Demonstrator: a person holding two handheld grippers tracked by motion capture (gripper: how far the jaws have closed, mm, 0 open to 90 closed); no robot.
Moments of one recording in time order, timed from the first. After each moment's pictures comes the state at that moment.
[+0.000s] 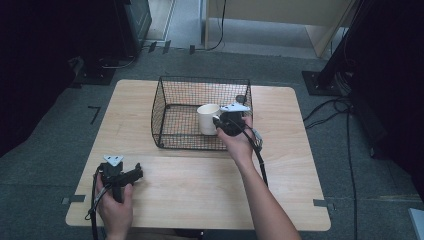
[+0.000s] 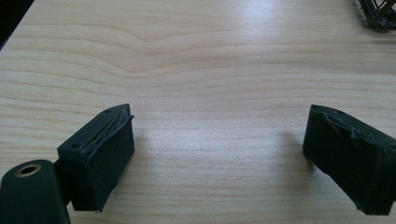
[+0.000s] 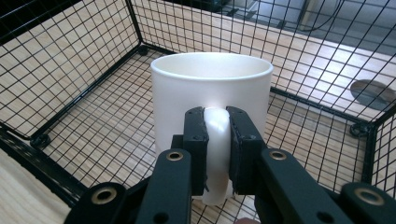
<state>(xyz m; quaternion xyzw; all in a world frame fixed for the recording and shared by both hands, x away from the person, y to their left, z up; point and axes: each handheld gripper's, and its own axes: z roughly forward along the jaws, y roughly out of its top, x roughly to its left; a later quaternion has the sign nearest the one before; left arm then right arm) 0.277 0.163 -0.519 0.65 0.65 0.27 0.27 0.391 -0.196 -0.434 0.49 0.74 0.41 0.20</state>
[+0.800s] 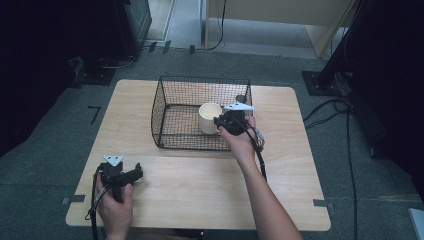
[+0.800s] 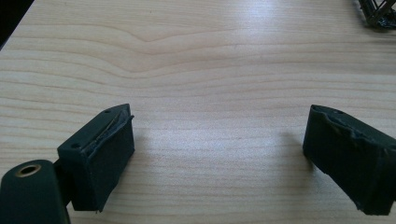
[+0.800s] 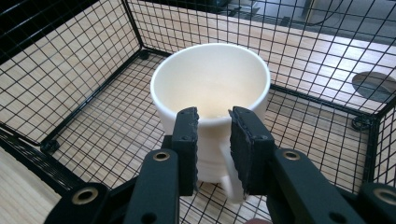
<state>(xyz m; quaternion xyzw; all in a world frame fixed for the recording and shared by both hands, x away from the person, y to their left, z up) 0.276 0.163 -0.519 0.65 0.65 0.27 0.27 0.392 -0.205 -0.432 0.50 0.73 0.42 0.19</state>
